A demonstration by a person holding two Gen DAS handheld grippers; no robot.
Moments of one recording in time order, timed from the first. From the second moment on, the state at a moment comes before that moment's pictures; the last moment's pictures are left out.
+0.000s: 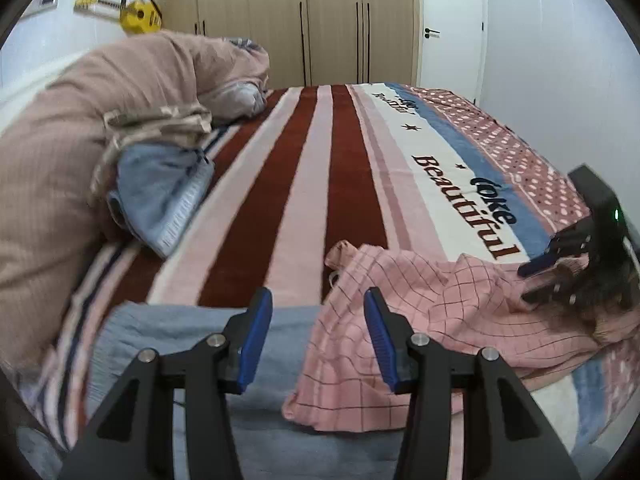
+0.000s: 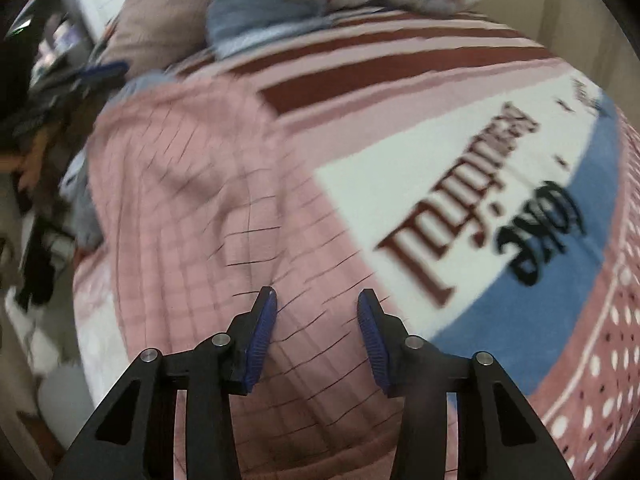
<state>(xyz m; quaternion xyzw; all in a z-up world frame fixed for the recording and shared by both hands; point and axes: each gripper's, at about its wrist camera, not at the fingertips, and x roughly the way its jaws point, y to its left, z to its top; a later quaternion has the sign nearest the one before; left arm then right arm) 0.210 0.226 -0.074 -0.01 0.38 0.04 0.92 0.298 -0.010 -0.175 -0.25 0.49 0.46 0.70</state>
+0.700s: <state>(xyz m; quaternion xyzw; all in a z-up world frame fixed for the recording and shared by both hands) 0.206 0.229 -0.104 -0.03 0.39 0.02 0.92 0.288 -0.012 -0.161 -0.33 0.43 0.35 0.77</state>
